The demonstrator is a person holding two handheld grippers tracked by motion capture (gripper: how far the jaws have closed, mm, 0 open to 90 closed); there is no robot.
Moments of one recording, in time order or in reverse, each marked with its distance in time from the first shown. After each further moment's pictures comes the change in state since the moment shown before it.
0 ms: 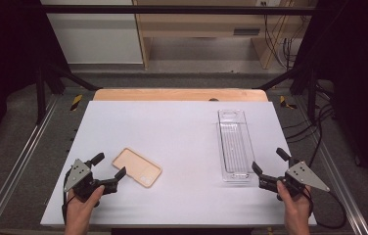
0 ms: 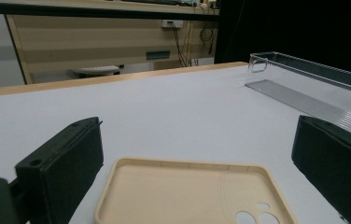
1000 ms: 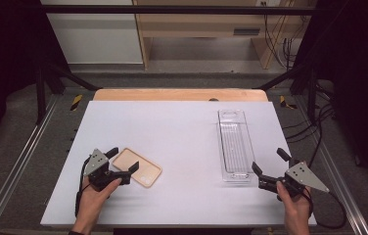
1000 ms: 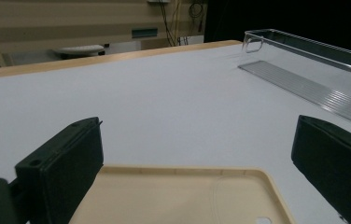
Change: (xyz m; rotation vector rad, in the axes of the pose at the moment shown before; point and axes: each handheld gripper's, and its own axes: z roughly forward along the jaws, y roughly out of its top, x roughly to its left) left arm -0.004 0.001 0.042 0.113 -0.052 -0.002; right arm 0.001 0.001 -0.001 -0.001 -0.014 -0.005
